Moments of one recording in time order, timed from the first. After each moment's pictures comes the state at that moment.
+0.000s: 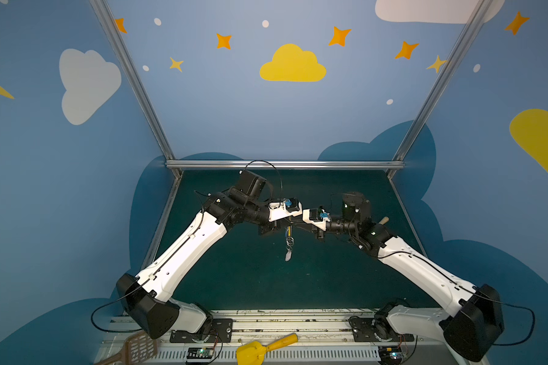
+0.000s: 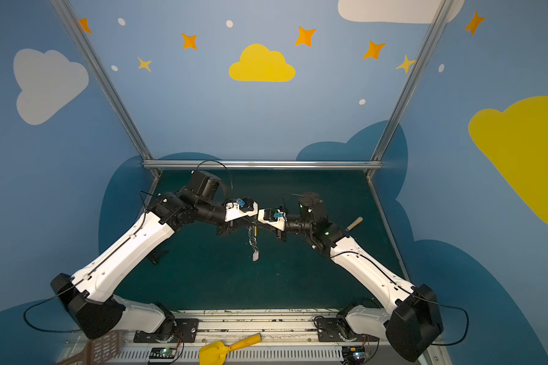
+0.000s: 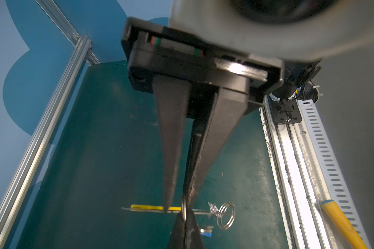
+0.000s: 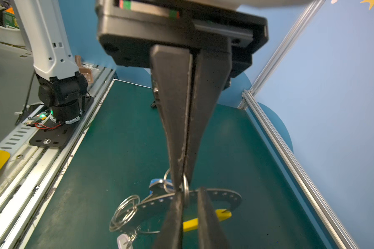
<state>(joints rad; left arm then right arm) -0.60 1.42 1.54 -0.93 0.59 0.77 0.64 1.23 0.97 -0.06 -0.79 -0.59</state>
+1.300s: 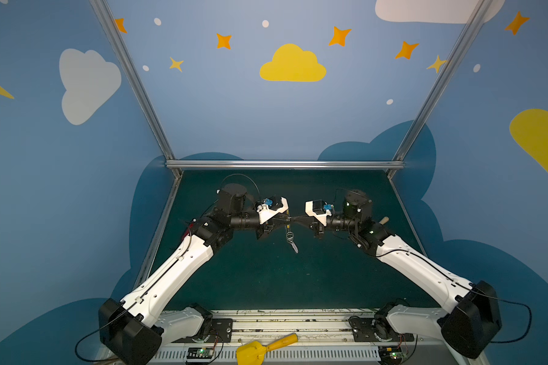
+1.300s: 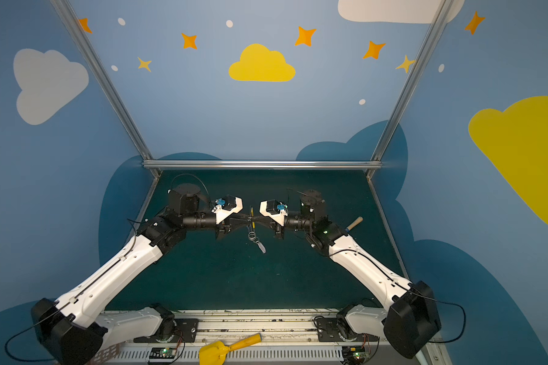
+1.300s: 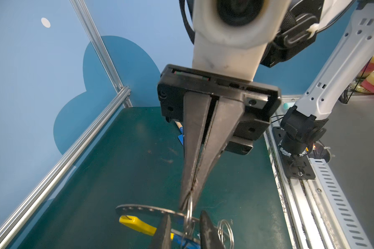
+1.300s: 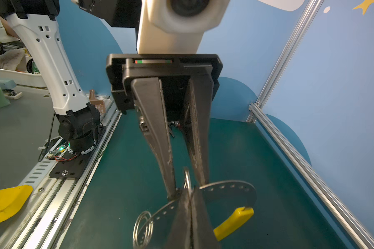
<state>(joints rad) -0.52 1.20 1.13 -0.36 0.74 0.47 0.63 1.26 0.97 0.10 -0.87 -0.39</state>
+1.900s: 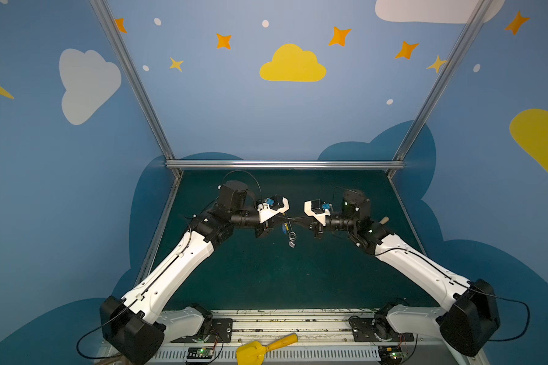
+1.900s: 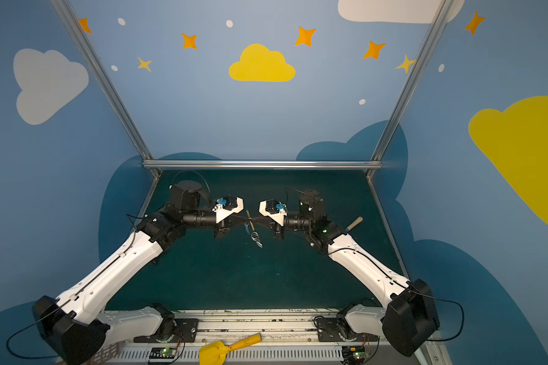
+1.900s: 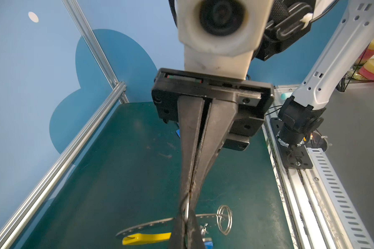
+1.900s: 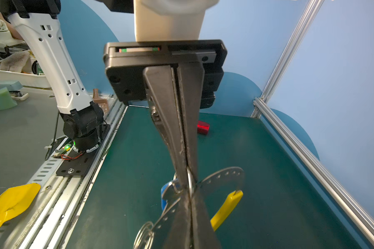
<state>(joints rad) -0.51 1.24 1.22 -0.49 0.75 0.56 0.63 1.27 0.98 0.06 -0.87 -0.41</state>
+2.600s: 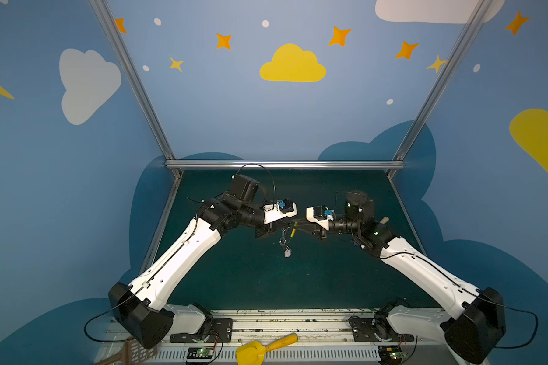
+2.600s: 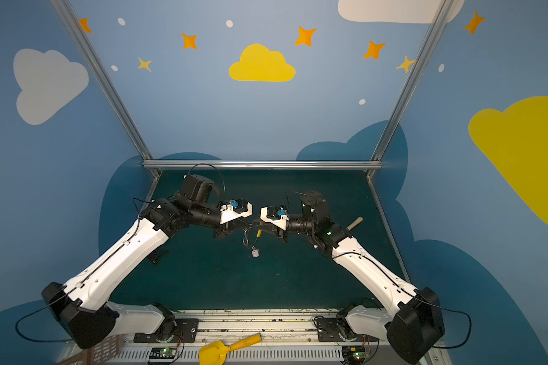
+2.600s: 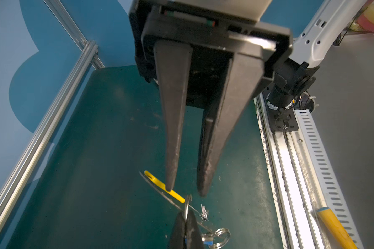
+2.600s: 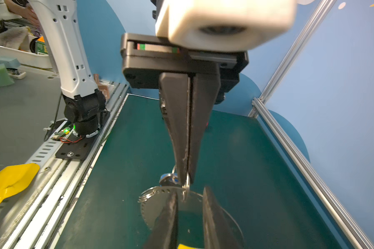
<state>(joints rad) -0.56 1.35 1.43 -0.86 0.64 0.72 0.63 1.22 0.98 -0.05 -0.88 -0.52</state>
